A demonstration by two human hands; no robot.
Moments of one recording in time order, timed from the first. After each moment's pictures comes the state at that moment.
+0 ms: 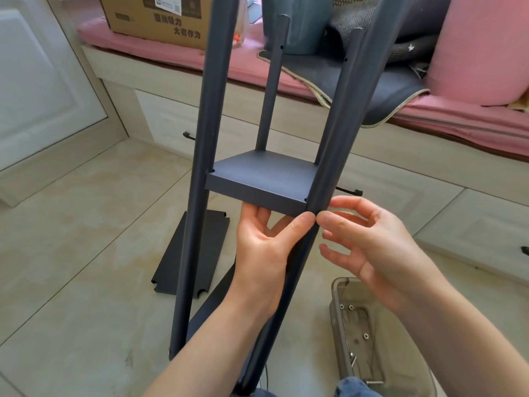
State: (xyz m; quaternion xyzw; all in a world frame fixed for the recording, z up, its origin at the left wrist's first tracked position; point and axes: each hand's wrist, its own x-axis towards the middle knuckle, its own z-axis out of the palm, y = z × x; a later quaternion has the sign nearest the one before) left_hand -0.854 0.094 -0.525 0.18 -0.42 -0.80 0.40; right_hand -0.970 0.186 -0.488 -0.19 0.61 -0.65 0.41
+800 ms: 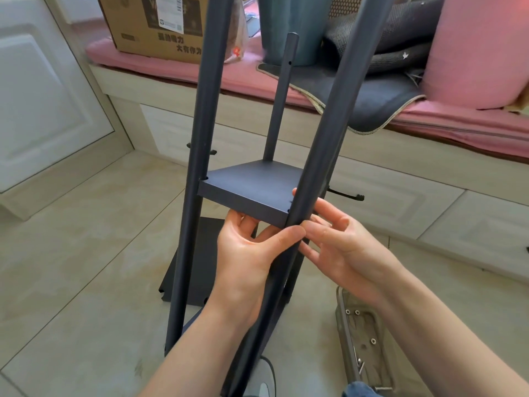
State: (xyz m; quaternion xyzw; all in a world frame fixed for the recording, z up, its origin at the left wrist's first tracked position) left_hand -0.830 0.082 -0.515 0.20 -0.47 -0.77 0.38; right_hand -0.966 0.163 -0.503 -0.26 0.43 -0.66 0.55
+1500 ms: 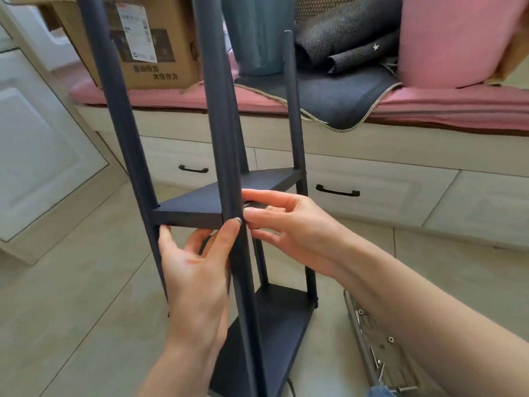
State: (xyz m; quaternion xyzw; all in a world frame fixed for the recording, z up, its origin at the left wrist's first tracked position) left_hand -0.823 0.072 -0.491 0.32 -0.44 -0.68 0.49; right_hand -0.966 0.119 -0.485 -0.32 0.48 -0.62 0.53
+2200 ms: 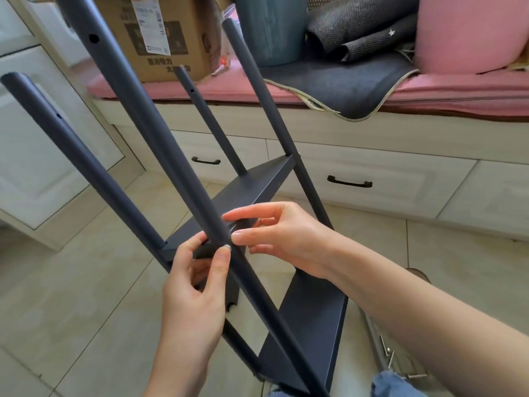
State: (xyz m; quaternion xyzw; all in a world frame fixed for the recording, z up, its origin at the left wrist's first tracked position) left_hand -0.771 0.085 -0.500 0.48 -0.62 -0.51 0.35; right_hand -0.938 0.112 -0.494 -0.39 0.51 -0.55 0.54
